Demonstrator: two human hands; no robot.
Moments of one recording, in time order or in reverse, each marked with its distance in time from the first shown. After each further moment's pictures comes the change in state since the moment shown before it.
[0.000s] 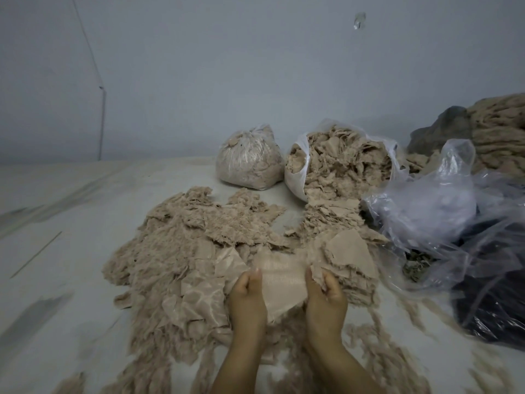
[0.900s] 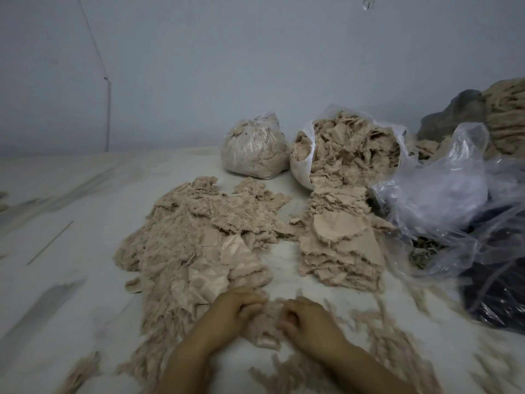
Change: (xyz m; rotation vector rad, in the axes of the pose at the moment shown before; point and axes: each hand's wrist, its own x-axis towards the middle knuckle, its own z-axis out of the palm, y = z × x) left_hand 0.018 -0.016 -0.079 0.720 -0.715 0.368; right_hand -0.010 0.016 -0.034 -1.202 -0.912 -0.253
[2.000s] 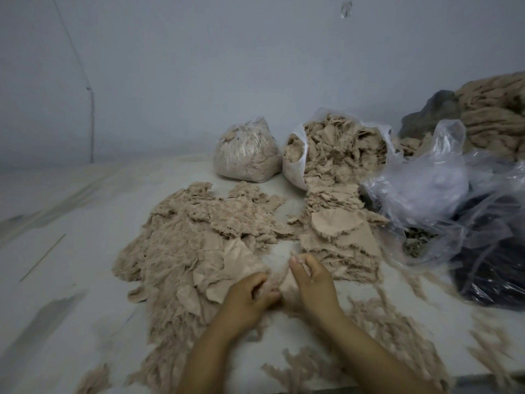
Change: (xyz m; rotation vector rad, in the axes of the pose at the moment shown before) left_hand 0.004 0.015 0.000 -0.209 0.114 0.000; right_hand 0.014 -0.049 -0.018 0.711 0.644 0.127
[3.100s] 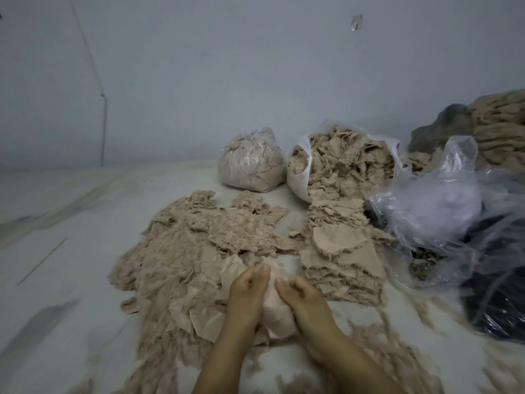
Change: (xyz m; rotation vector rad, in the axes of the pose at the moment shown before) left_hand 0.032 0.026 0.023 -0.679 0.357 -0.281; right_hand 0.001 -0.013 -0.003 0.397 -0.294 0.323
